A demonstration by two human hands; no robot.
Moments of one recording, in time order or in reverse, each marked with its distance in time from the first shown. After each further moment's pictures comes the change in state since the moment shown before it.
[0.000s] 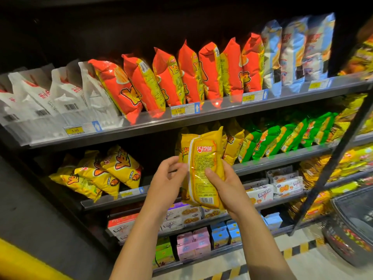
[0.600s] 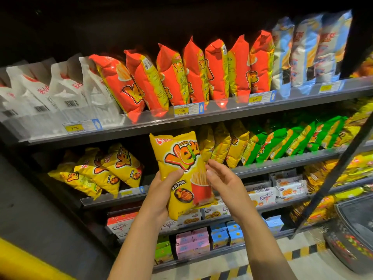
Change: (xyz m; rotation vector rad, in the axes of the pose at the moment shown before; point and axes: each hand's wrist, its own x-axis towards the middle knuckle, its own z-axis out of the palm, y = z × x) left_hand 0.017 -0.023 -0.001 -0.517 0.008 -0.248; right_hand 0.016 0.010 -0.008 -0.100 -0.059 -0.007
